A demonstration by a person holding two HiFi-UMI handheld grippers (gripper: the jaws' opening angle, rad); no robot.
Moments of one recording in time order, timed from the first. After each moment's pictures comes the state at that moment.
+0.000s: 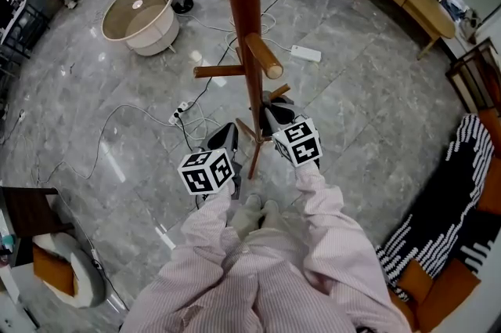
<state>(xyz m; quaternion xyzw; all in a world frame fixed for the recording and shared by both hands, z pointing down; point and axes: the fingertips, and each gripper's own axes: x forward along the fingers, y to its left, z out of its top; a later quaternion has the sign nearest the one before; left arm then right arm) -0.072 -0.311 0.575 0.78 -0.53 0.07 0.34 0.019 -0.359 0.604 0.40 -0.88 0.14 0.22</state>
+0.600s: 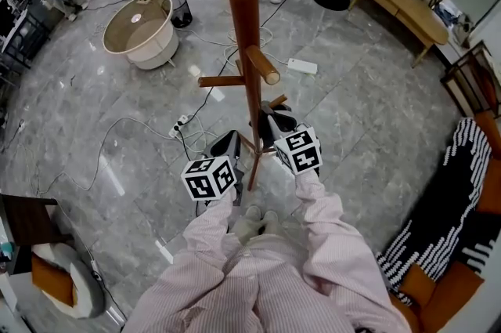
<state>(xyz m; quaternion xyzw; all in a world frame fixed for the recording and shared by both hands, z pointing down) -0.064 -0.311 0.559 0.79 -0.51 0.07 0.33 0.030 -0.359 0.582 0.42 -0.87 0.13 0.21</state>
